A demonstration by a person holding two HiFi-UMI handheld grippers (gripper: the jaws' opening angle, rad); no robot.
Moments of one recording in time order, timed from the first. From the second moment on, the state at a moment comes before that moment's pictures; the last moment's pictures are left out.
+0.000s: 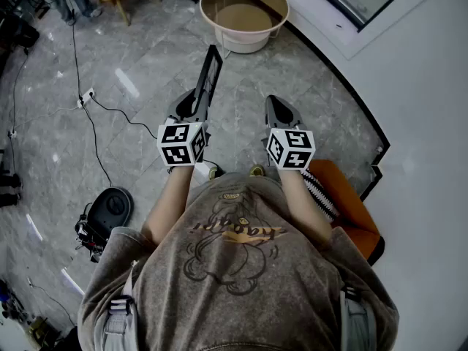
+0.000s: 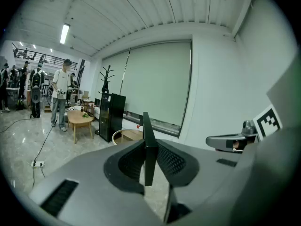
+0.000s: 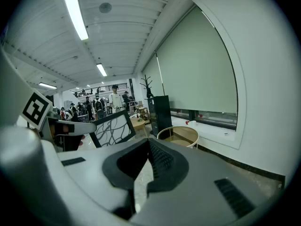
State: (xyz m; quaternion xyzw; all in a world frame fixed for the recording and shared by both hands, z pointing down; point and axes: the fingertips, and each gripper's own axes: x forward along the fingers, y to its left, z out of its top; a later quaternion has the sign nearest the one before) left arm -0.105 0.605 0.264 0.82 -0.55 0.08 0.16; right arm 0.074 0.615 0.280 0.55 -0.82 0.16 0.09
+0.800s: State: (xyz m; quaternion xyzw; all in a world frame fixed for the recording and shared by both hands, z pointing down) left arm -0.145 0.580 0.286 0.84 -0.51 0.08 0.16; right arm 0.039 0.611 0.294 0.57 -0.80 0.17 0.06
